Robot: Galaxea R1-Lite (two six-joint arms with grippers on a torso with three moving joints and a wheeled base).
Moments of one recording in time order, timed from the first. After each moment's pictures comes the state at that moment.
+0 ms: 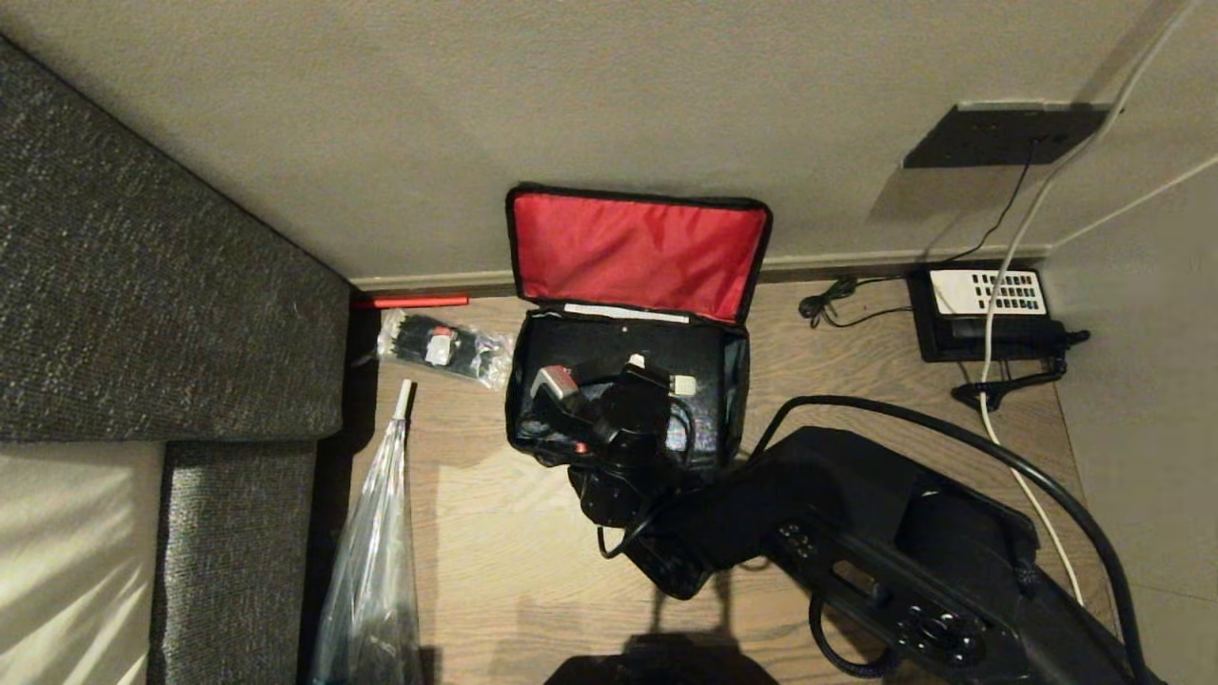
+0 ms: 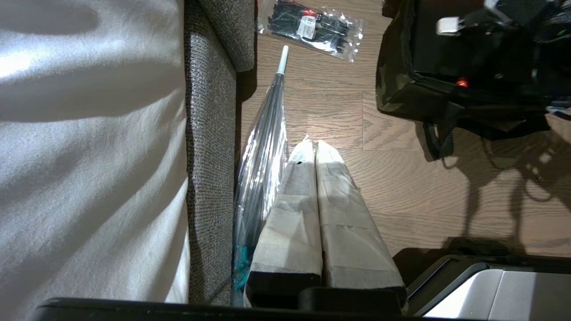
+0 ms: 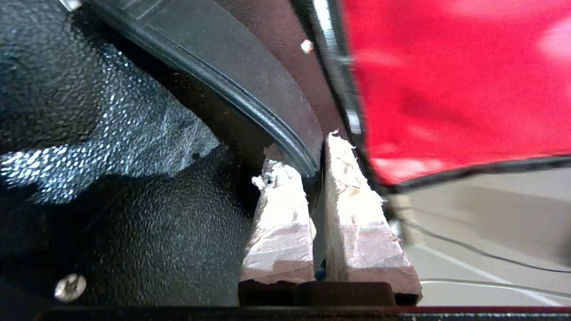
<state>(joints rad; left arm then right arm) 0.01 0.00 0.00 0.00 0.01 0.00 0.86 2.63 -1.69 -1.21 -0.94 -1.30</state>
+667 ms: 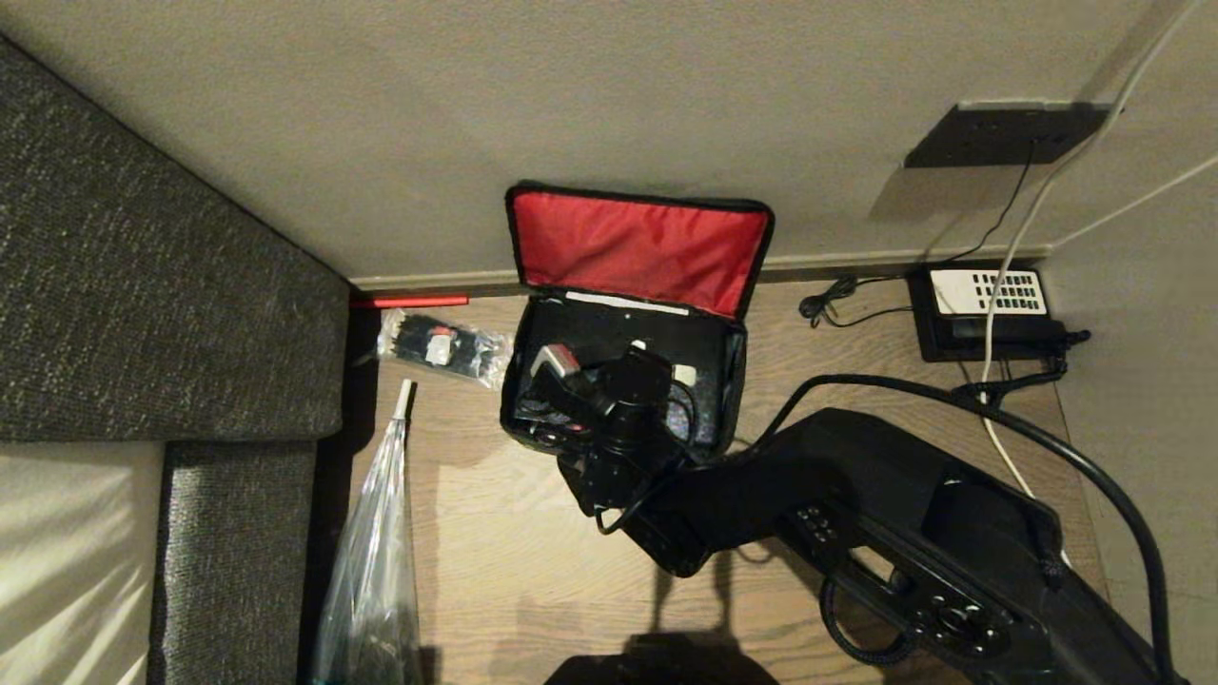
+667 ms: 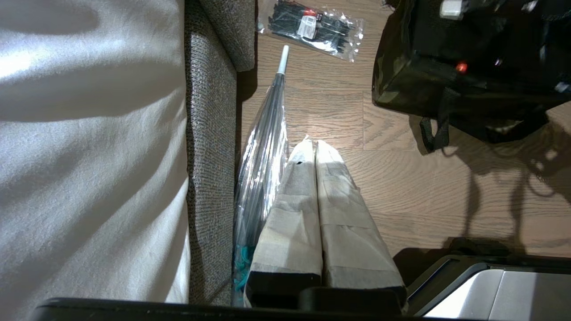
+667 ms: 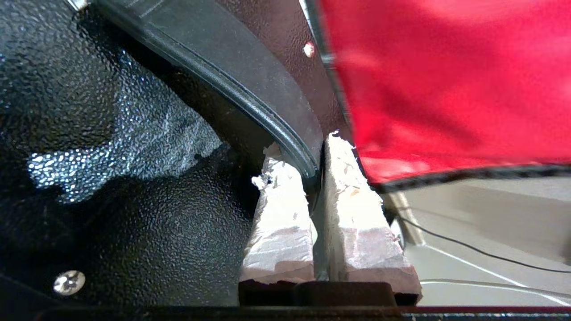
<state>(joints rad) 0.01 0.00 0.00 0.00 0.01 0.00 0.86 2.58 -1.72 -1.13 -0.94 -1.25</state>
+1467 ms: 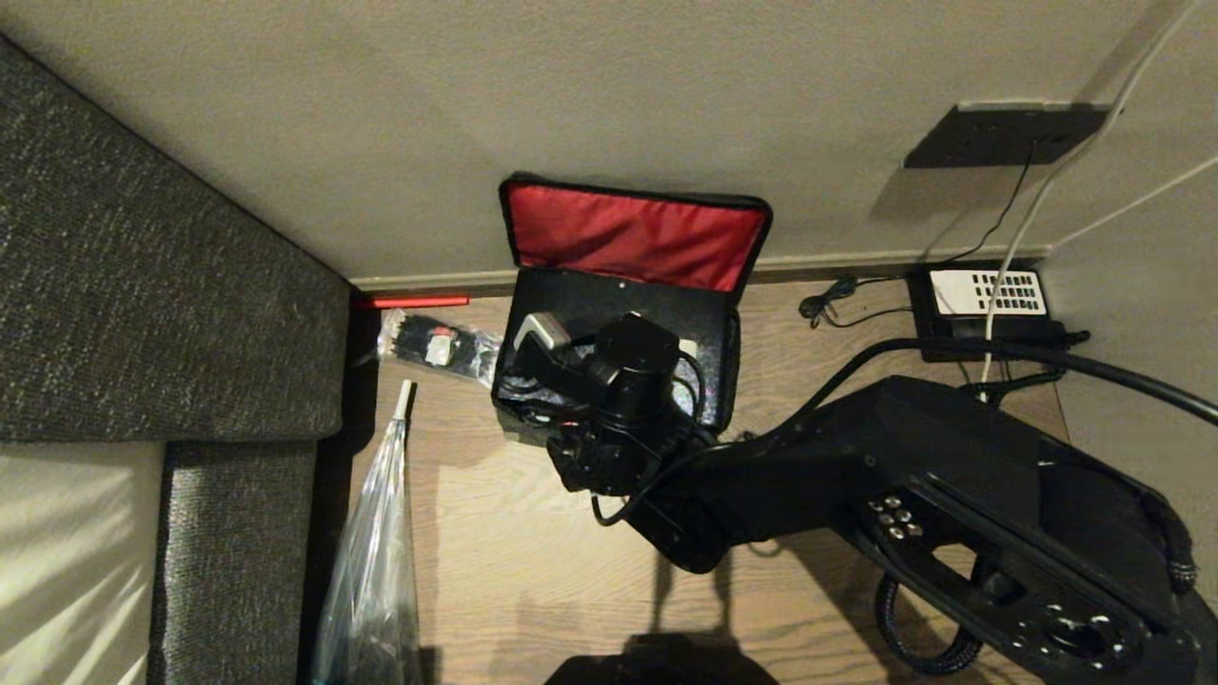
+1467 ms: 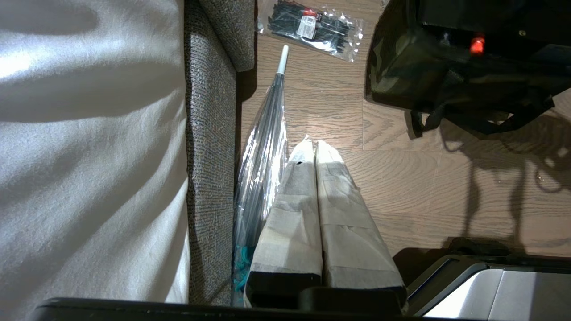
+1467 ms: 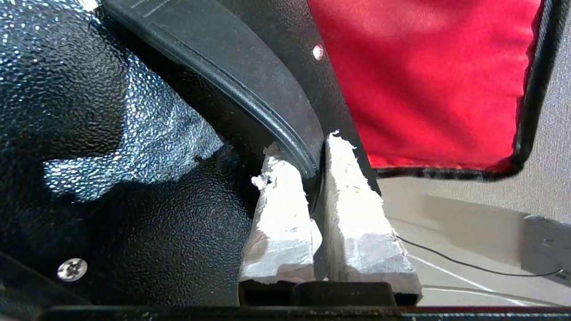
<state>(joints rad) 0.01 0.00 0.00 0.00 0.01 0.00 0.91 2.42 -1.62 -1.08 -0.94 -1.26</state>
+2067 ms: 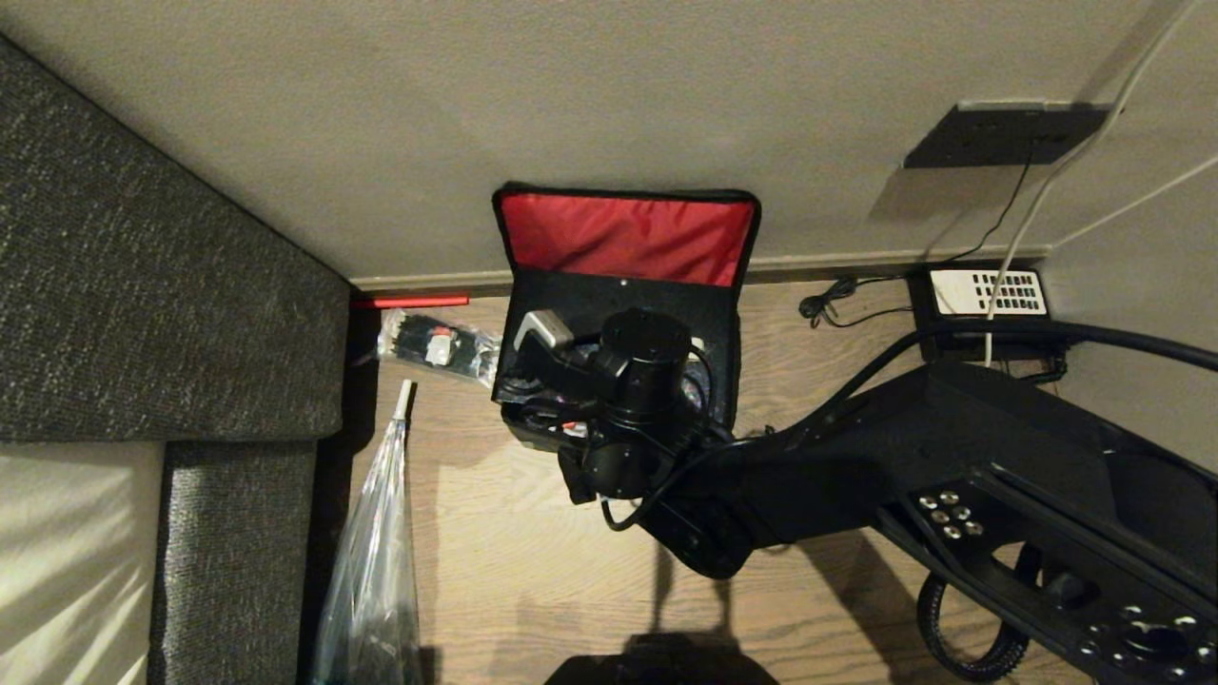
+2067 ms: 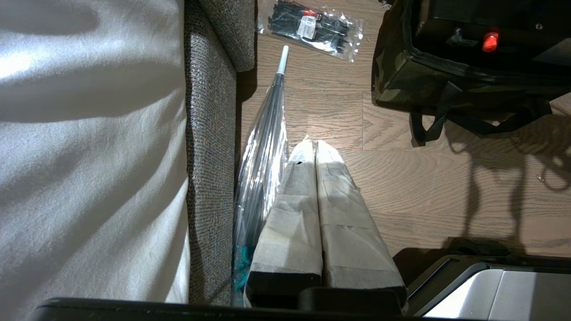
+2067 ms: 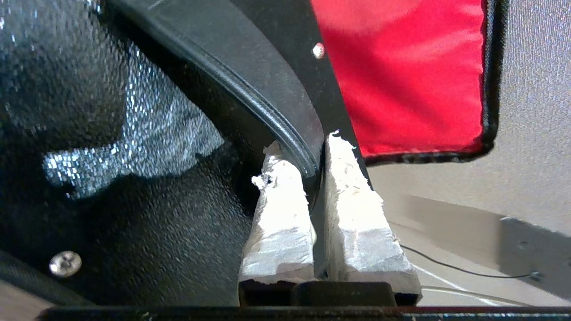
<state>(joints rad) 0.01 0.00 0.00 0.00 0.01 0.00 0.92 2.35 -1.54 -1.05 -0.95 -1.28</state>
